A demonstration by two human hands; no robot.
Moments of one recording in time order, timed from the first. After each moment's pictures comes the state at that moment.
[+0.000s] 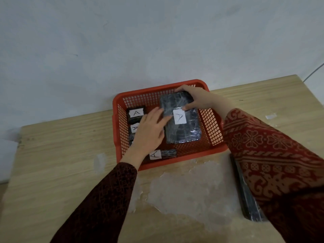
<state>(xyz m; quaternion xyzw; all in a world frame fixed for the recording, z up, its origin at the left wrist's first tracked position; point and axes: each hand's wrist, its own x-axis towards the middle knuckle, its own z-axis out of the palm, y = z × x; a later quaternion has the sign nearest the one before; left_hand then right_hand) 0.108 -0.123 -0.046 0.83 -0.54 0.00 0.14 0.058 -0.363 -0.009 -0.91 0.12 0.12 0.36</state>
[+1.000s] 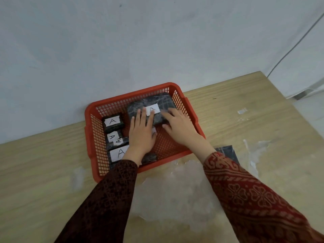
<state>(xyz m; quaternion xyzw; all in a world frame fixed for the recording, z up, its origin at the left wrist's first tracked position) 0.091 -0.176 -0.079 0.88 -0.47 -0.07 0.05 -0.011 -0.293 -0.037 -0.96 0.24 -0.02 0.16</state>
